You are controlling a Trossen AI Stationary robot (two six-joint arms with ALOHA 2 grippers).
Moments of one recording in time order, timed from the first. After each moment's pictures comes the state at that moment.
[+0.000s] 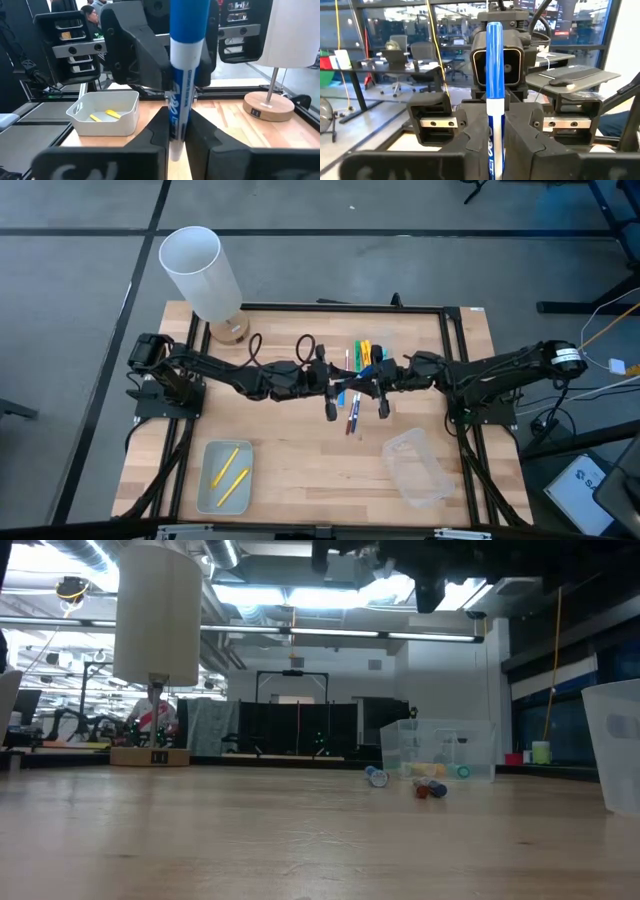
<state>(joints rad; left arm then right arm) -0.12 1.66 1.11 0.59 -0.34 0.01 0.05 1.15 0.59 0.57 -0.02 0.05</state>
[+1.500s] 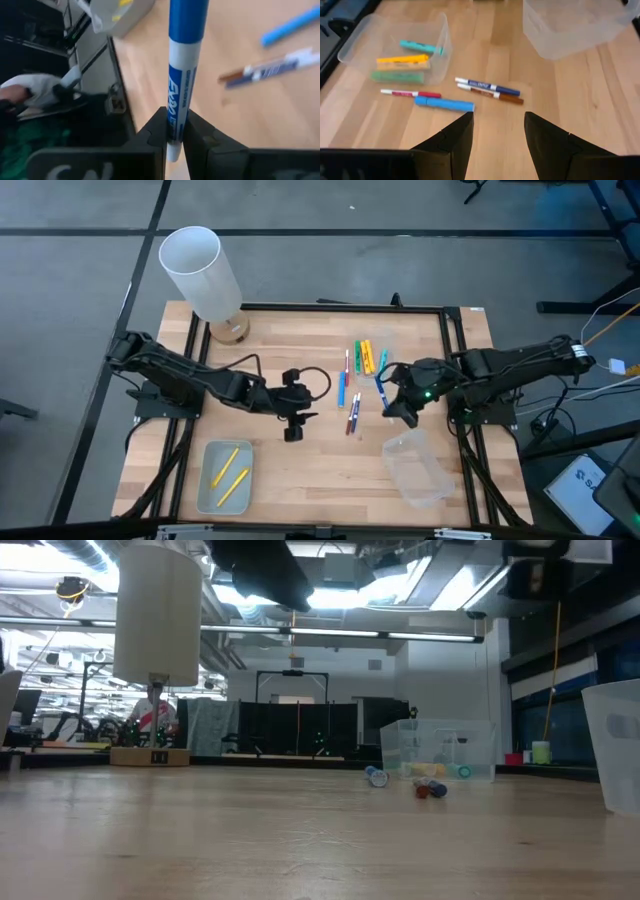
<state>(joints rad) -0.26 1.49 1.11 -0.33 -0.35 -0.20 0.20 1.02 0.97 -0.64 -0.15 0.84</state>
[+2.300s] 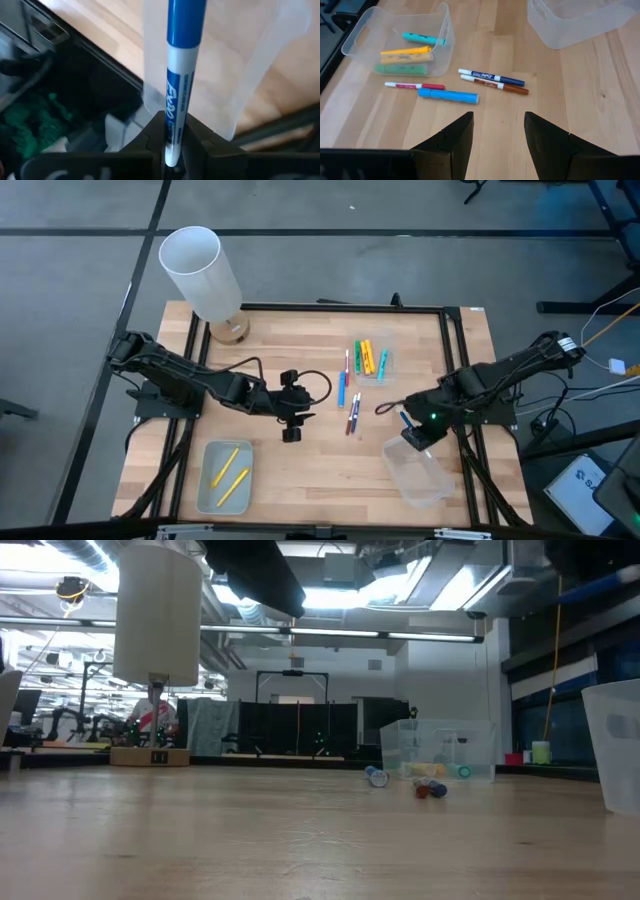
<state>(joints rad) -0.27 1.49 1.11 -0.37 -0.38 -0.20 0.40 1.12 0.99 -0.98 -0.44 1.45</state>
